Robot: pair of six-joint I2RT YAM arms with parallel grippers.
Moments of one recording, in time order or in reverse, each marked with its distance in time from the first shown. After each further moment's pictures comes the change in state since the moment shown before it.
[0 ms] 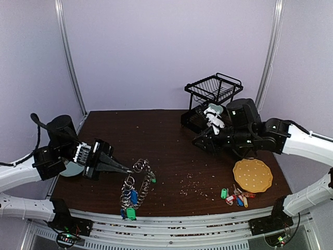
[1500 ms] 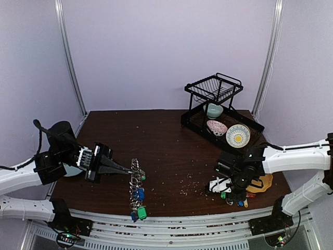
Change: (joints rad) left arm 0.000 -0.035 -0.076 0.063 -0.065 -0.029; right arm 0.065 0.125 -0.311 -0.536 0.134 -0.467
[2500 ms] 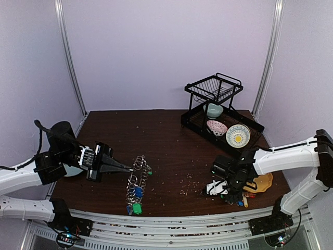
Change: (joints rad) left arm 0.000 0.000 -0.003 0.000 -0.045 0.008; right arm -0.035 0.100 -0.039 0.124 0.013 -0.093
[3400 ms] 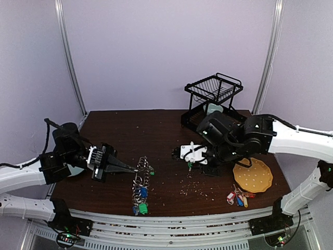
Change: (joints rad) left arm 0.000 0.053 -0.015 0.030 -0.010 -0.040; right arm 0.162 -0.040 0.545 -0.061 -0.015 0.043
